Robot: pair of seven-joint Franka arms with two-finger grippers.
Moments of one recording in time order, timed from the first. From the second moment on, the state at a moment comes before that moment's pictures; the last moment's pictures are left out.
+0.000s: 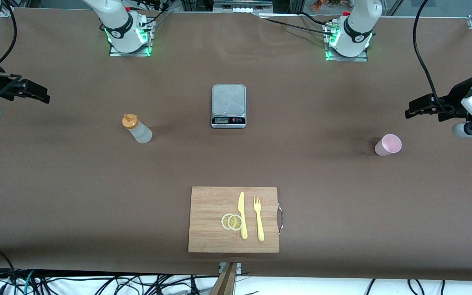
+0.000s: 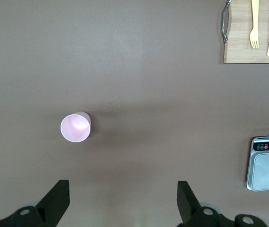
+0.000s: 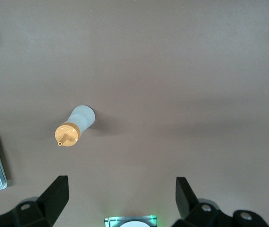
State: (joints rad) left arm -0.02 0.18 0.02 -1.41 -0.11 1.46 0.01; right arm 0.07 0.07 -0.08 -1.55 -0.02 1.48 0.05
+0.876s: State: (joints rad) left arm -0.03 0.18 0.02 -1.41 -0.08 1.45 0.01; right arm 0.07 0.07 -0.08 -1.55 -0.02 1.48 0.05
